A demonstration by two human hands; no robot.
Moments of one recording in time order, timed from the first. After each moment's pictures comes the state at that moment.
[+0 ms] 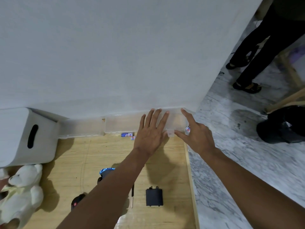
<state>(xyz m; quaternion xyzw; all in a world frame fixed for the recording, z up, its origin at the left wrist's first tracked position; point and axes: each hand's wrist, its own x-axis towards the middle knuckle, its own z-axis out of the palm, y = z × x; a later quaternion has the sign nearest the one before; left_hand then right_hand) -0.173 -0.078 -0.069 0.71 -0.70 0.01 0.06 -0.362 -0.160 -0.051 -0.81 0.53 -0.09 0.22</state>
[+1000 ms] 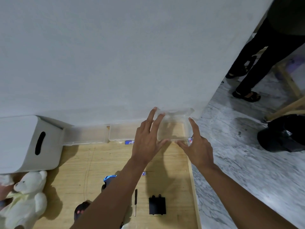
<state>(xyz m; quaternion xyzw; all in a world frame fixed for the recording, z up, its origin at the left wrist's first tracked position) -0.161 -0.072 -0.038 0.71 -0.65 -0.02 0.25 -0.356 -0.137 -0.055 -0.74 0.60 -0.14 0.27</state>
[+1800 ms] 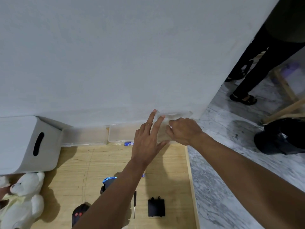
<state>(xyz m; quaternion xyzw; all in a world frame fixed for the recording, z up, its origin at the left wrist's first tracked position) -0.159 -0.071 -0.044 0.73 -0.65 0.00 0.23 -0.298 -0.194 -0.005 -0.92 0.37 0.07 0.12</state>
